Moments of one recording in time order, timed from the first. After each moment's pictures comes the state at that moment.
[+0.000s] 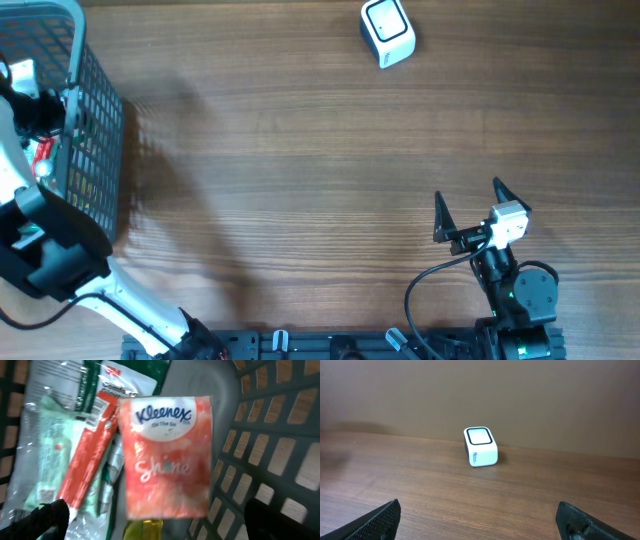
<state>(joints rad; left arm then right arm) 0.59 2.06 1.93 -1.17 0.06 0.23 0.12 0.02 0.01 0.00 -0.11 -0.01</state>
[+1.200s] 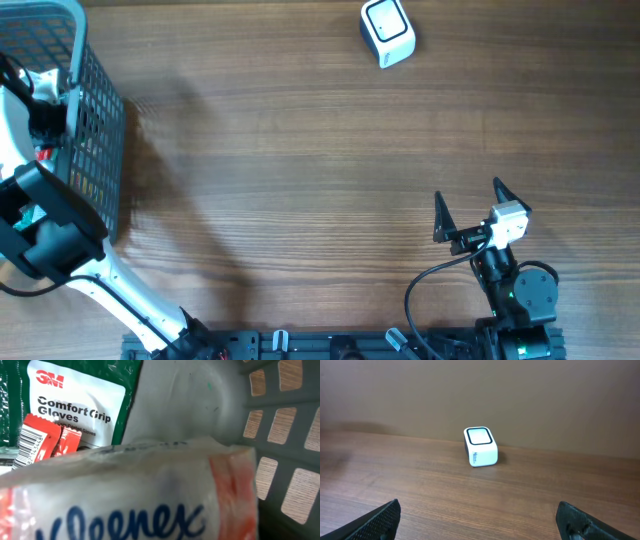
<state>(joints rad) 0.59 2.19 1.89 -1.06 0.16 0.29 0.12 0.02 0.01 0.00 -0.11 -0.01</state>
